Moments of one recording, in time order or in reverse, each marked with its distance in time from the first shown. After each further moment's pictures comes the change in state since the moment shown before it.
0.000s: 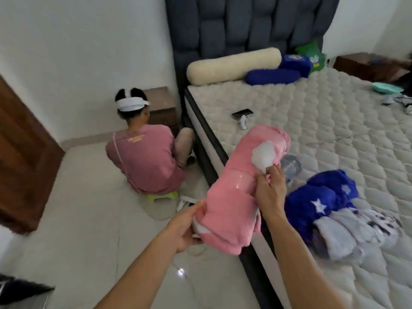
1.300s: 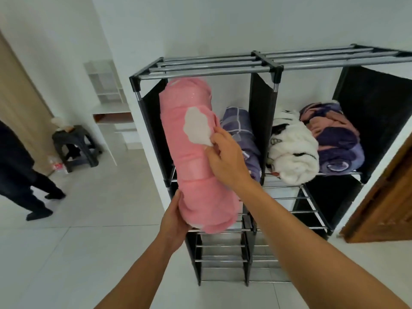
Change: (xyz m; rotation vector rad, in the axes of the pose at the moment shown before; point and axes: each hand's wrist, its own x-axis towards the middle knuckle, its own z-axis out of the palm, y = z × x) left_hand -0.362 -0.224 -0.551 -1.205 1.491 0.969; right_hand -0.632 -0.438 0.500 0.866 -1.896 -1.137
